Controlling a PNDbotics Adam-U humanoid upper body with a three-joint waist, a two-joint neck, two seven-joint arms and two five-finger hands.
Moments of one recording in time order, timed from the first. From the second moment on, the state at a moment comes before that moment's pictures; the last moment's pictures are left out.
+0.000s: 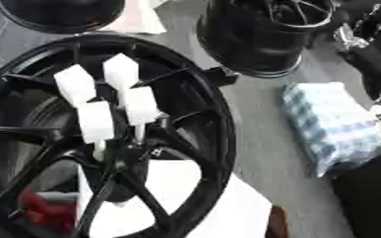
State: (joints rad) left arm -0.09 0.40 0.21 -1.98 0.24 -0.13 -0.07; right arm -0.09 -0.62 -0.24 -1.98 -0.34 -0.01 -0.28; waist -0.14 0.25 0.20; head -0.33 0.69
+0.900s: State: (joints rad) left arm -0.09 0.41 0.21 -1.98 0.24 -0.12 -0.08; right arm -0.13 -0.66 -0.19 -1.98 -0.32 -0.01 -0.25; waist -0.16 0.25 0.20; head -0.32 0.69
